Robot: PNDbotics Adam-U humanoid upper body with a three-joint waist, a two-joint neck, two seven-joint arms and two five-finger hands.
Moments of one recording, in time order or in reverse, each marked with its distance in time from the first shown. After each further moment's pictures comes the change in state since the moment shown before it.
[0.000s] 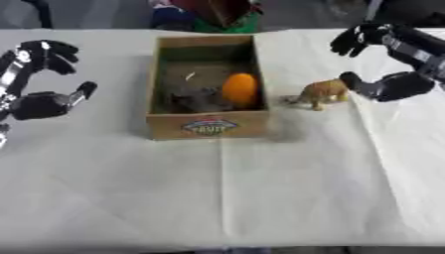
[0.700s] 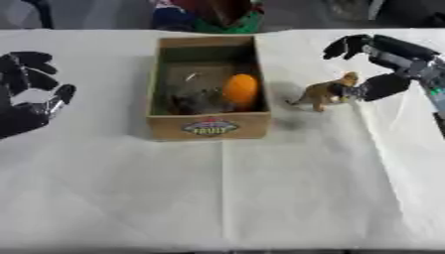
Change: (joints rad) left arm 0.064 -0.001 0.012 -0.082 0.223 0.065 0.062; right arm -0.086 0.059 -0.036 0.274 0.227 -0.030 -0.030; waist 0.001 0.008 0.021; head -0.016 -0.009
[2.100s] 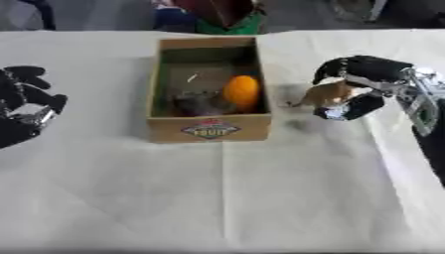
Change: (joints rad) left arm 0.028 -0.009 0.005 0.010 0.022 0.003 -0.005; right arm -0.013 0.056 0.041 0.029 0.494 -0.006 -0.238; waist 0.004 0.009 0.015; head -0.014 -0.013
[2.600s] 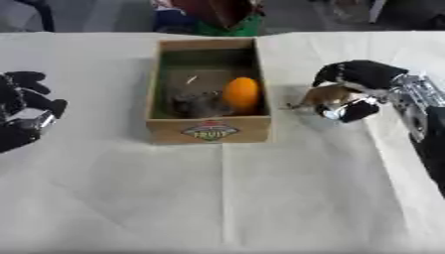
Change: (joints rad) left arm 0.007 -0.008 -0.001 0.009 -0.006 0.000 -0.001; right arm 0.002 0.009 0.002 0.050 0.155 0.027 -0.134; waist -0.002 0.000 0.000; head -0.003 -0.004
